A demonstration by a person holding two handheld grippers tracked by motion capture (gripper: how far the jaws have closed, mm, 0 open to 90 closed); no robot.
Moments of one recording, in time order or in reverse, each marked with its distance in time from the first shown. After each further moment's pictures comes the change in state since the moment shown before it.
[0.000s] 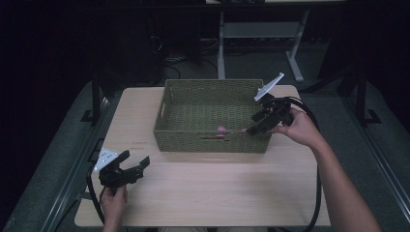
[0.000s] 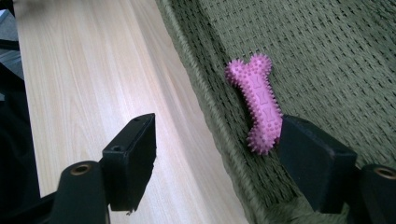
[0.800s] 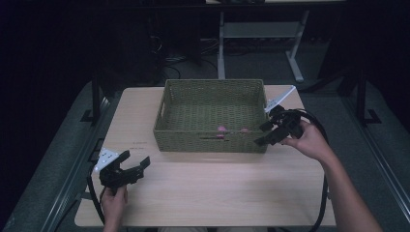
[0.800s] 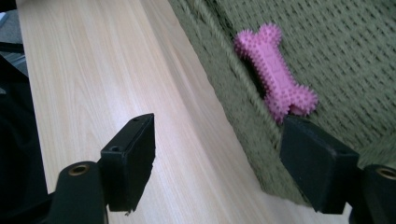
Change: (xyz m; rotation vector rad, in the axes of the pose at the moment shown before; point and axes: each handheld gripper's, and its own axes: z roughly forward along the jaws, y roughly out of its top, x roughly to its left) left arm -0.001 0.000 0.000 0.003 0.000 0.003; right arm 0.013 -0.039 -0.002 -0.017 -0.011 0.028
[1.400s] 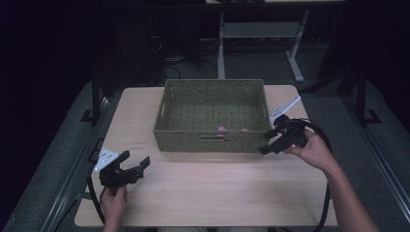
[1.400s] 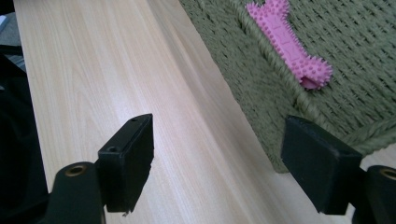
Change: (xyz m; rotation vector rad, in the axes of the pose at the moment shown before) left arm 0.000 0.000 0.000 -0.003 0.001 -0.002; right arm 0.004 -0.027 0.007 -0.009 0.006 0.027
